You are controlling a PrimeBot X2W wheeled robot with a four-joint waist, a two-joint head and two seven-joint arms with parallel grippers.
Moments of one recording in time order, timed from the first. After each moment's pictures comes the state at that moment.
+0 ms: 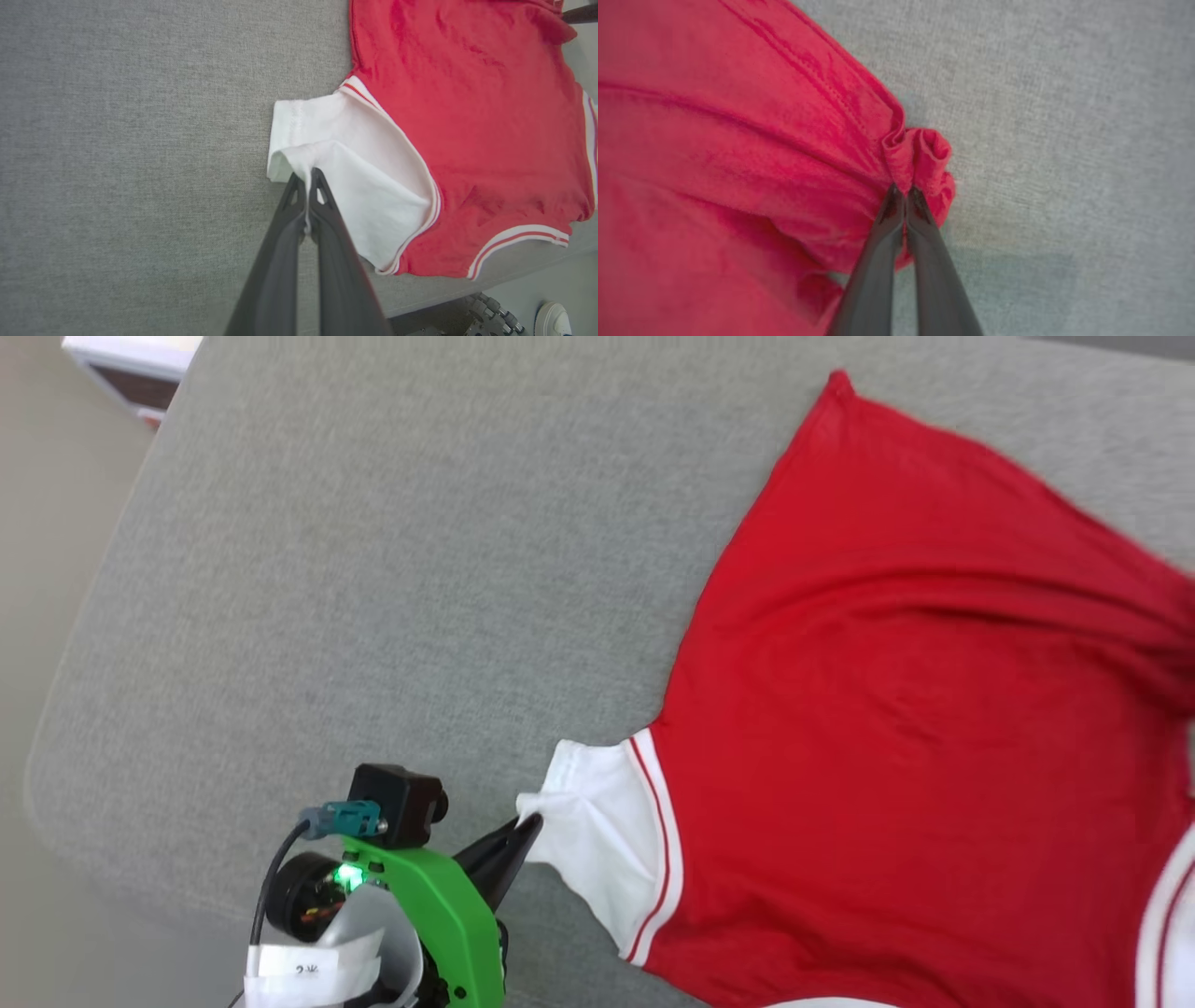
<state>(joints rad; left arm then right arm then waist) -0.08 0.39 -0.44 -0.26 -0.66 0.02 0.45 -0.61 -0.61 0.02 0.37 0.48 0.13 0.99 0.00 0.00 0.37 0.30</state>
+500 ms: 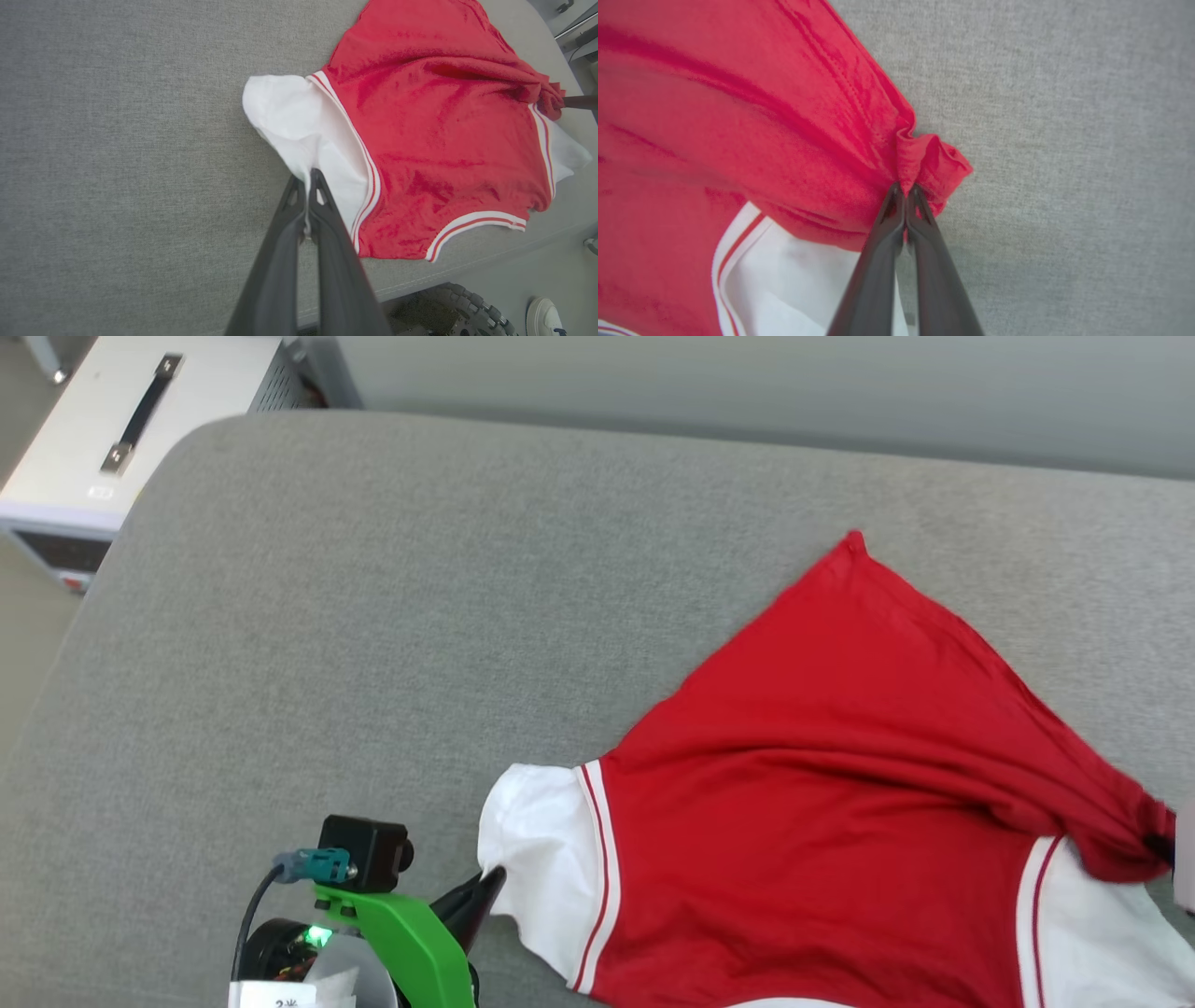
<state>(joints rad) 0.02 0.41 -0.41 -0.23 -0.69 0.07 0.44 -0.26 -0.57 0.00 0.33 0.58 0.13 0.84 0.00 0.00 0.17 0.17</state>
